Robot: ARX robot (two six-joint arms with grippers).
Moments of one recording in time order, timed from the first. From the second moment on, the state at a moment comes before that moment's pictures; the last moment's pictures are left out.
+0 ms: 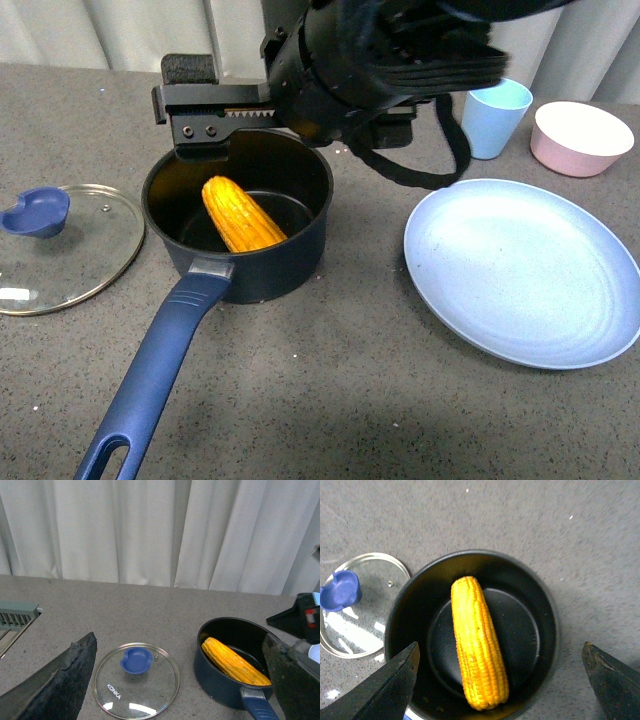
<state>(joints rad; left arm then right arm) 0.00 0.00 0.02 0.00 0.00 0.00 0.64 1.93 1.14 0.13 0.06 0.25</state>
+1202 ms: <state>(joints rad) 0.00 0.00 0.02 0.00 0.00 0.00 0.16 0.91 0.04 0.85 0.15 0.00</state>
